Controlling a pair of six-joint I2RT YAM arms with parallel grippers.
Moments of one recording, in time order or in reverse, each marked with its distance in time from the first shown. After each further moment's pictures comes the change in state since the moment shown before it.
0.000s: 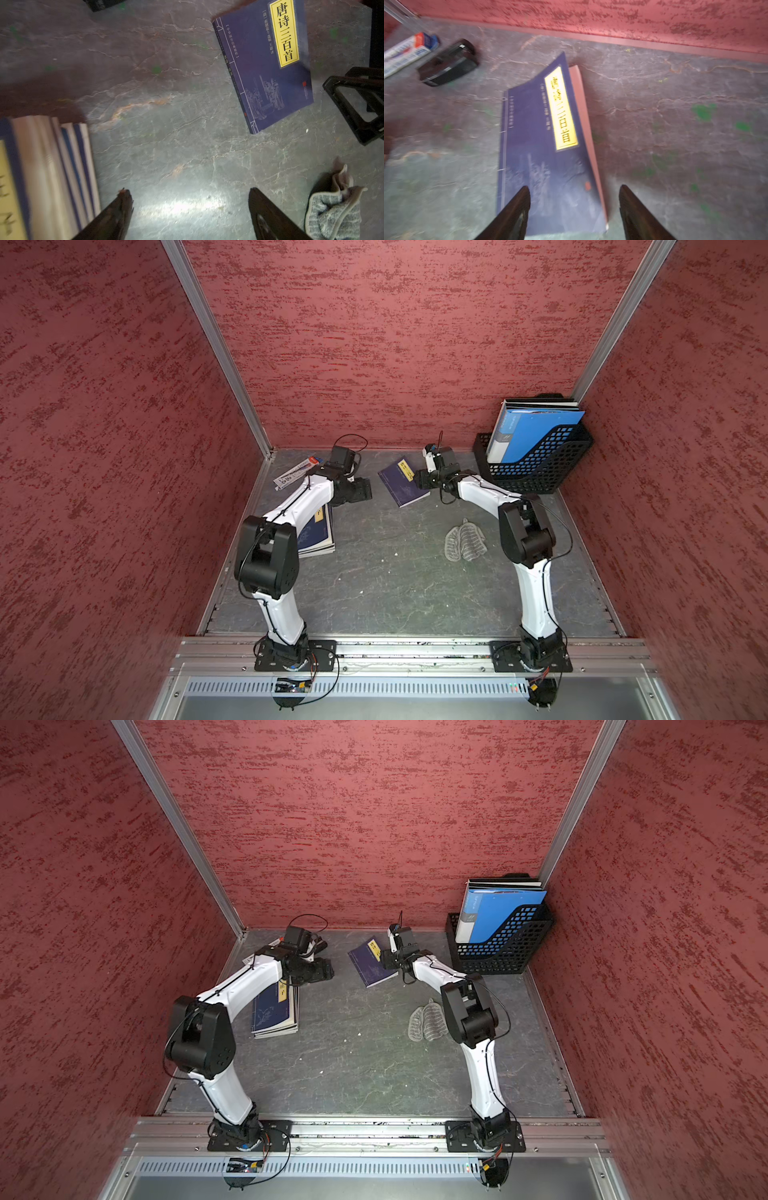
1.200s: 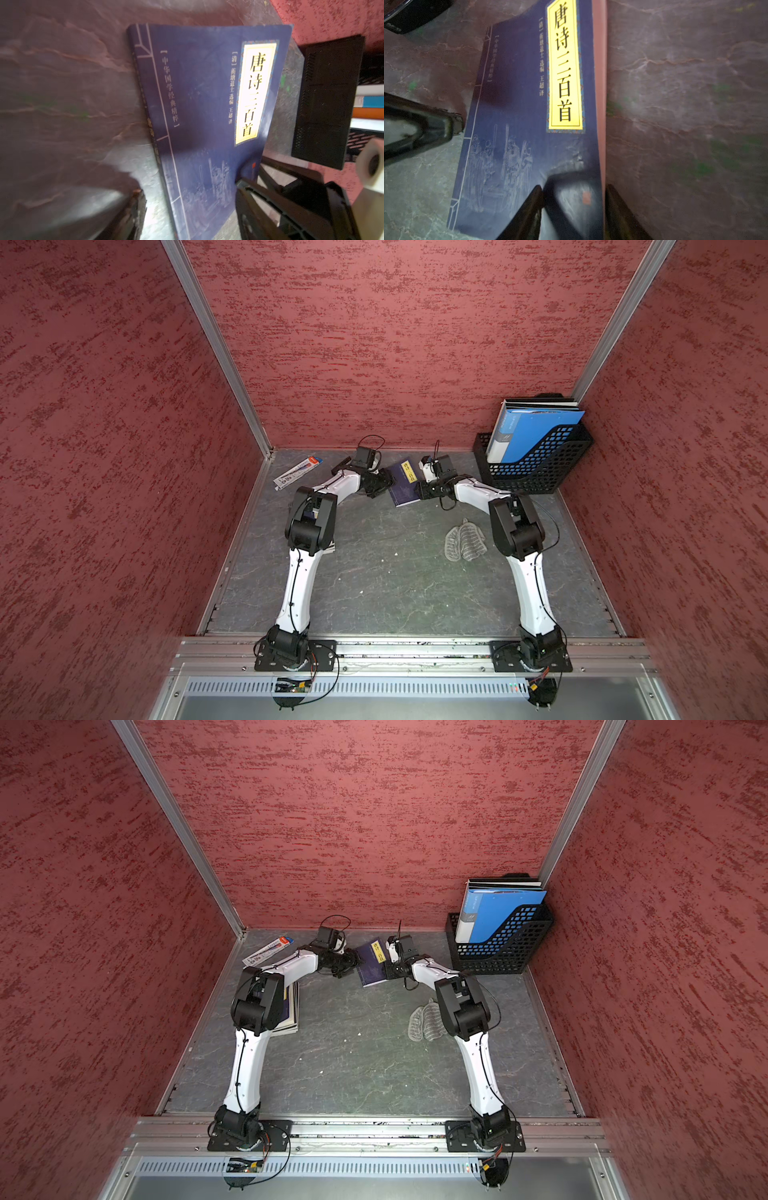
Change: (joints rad) left arm -0.035 0.517 0.371 0.288 0.343 -0.275; right arm -0.010 0.081 -0.018 -0.031 -0.137 -0.026
